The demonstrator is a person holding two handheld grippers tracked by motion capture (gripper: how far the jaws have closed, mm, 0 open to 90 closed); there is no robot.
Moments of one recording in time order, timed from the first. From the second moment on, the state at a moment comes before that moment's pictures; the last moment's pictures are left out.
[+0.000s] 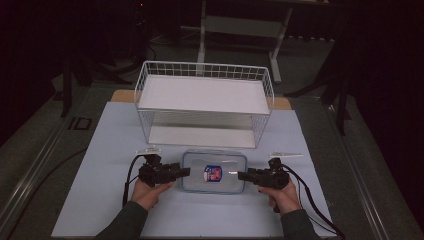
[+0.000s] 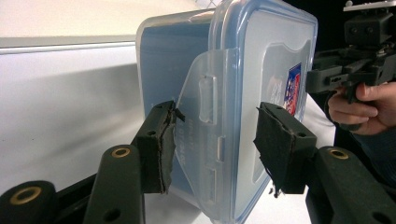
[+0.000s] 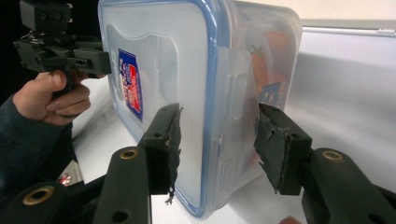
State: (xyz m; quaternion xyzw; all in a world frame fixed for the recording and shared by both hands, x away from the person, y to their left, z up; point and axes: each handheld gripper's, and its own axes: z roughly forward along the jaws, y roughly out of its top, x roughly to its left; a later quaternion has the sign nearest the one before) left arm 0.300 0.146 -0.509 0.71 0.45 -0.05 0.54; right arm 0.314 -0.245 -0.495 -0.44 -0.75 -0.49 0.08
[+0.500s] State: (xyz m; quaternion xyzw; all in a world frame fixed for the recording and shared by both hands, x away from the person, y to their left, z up) left arm 0.293 0.149 -0.508 0.71 0.46 -0.06 0.53; right arm 0.304 -0.240 -0.495 -0.45 -0.73 -0.50 0.06
